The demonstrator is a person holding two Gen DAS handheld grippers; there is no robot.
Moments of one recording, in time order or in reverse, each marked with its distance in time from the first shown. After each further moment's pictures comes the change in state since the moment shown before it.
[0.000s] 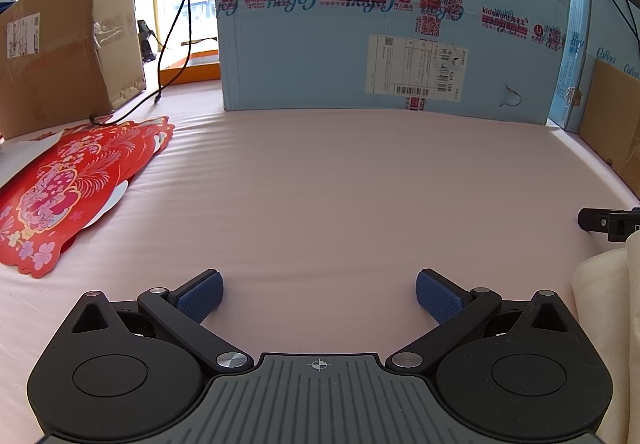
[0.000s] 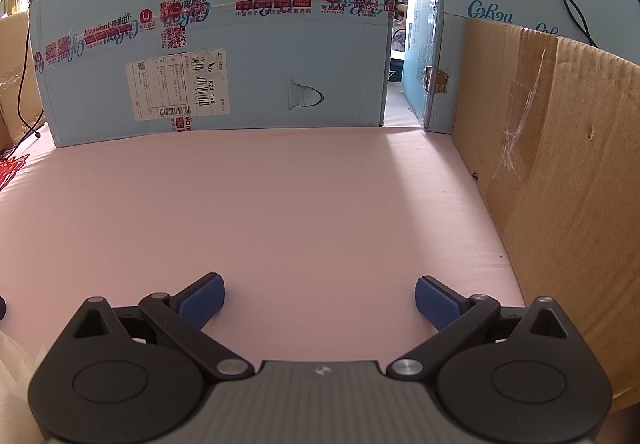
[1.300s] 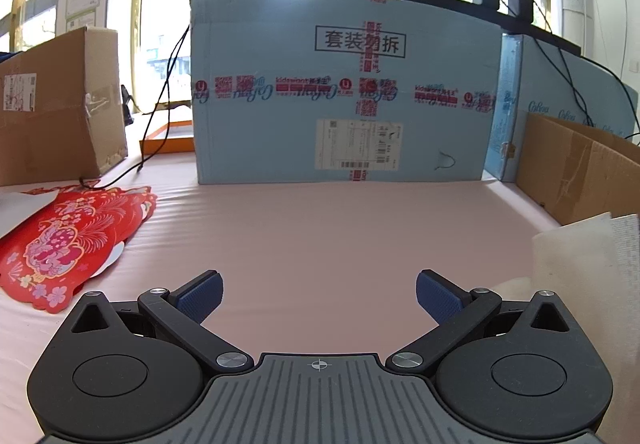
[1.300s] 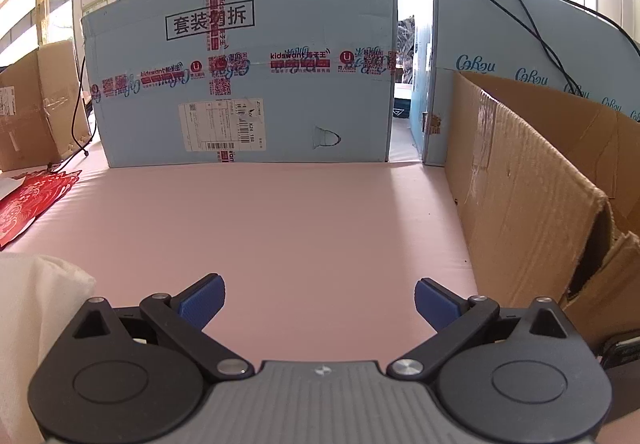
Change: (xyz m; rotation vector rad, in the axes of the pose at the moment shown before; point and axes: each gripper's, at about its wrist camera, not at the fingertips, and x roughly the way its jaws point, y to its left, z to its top) left arm -0.080 -0.021 -0.004 0.037 -0.215 -0.148; right arm -0.093 -0.008 -0.009 -0.020 -0.079 0.079
